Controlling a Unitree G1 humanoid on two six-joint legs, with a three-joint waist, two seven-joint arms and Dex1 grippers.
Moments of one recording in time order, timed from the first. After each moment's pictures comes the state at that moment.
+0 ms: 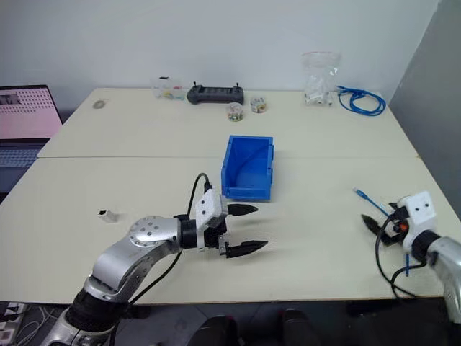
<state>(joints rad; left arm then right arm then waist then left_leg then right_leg) -0.33 0.53 -0.30 -0.36 -0.38 0.51 -0.88 -0.07 -0.81 -0.32 0.12 0.32 0.39 0.67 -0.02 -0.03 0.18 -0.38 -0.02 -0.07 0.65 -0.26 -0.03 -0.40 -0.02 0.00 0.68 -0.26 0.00</state>
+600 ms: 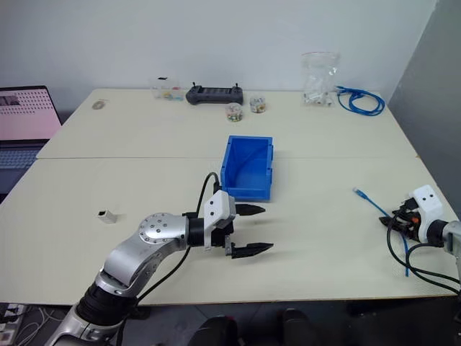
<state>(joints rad) -0.36 0.48 -0.31 -0.32 -0.35 0.47 -0.90 -0.30 -0.92 -0.17 0.48 0.25 0.43 0.92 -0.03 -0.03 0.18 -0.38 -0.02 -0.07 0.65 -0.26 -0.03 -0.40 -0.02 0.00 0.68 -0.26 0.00</state>
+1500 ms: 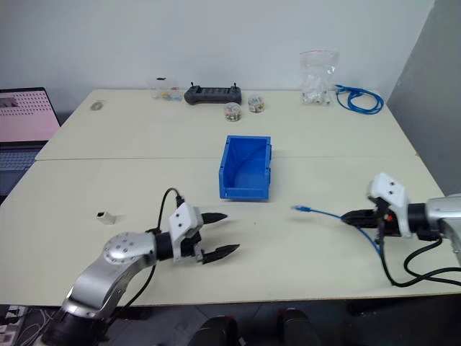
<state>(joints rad) -0.06 0.63 -0.11 -0.33 -0.30 0.36 -0.86 -0.27 -1.04 -0.03 -0.22 0.41 0.58 1.24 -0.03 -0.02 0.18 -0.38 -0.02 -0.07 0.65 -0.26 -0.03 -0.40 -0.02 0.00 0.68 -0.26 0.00</state>
